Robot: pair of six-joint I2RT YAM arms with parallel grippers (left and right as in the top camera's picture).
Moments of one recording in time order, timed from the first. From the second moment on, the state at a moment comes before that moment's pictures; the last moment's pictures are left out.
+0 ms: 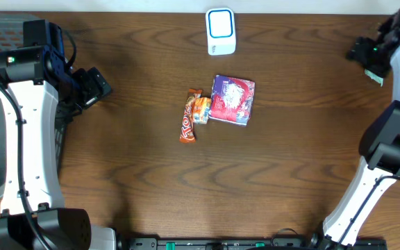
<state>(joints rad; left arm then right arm) 0.15 1.62 1.71 -1.44 0.07 -0.49 -0.35 2.35 2.13 -0.92 -0.22 0.17</state>
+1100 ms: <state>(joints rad) 0.15 1.62 1.71 -1.44 0.07 -0.49 0.25 2.35 2.13 -1.35 -0.41 0.16</state>
